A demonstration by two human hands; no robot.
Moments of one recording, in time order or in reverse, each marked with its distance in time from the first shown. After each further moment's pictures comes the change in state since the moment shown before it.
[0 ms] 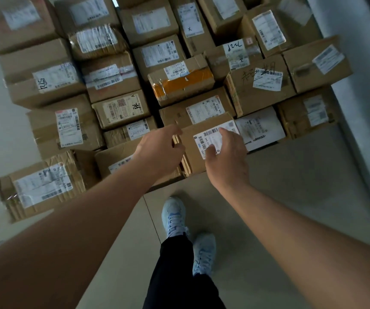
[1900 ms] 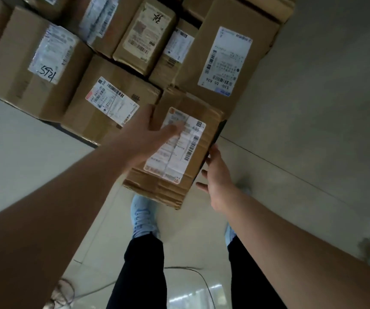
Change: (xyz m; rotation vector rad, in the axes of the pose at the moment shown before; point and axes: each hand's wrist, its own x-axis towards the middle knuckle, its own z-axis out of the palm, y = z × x) left_hand 0.025 -0.334 -0.123 0.046 -0.634 0.161; right_hand -0.191 -0.188 0.389 1.409 0.017 0.986
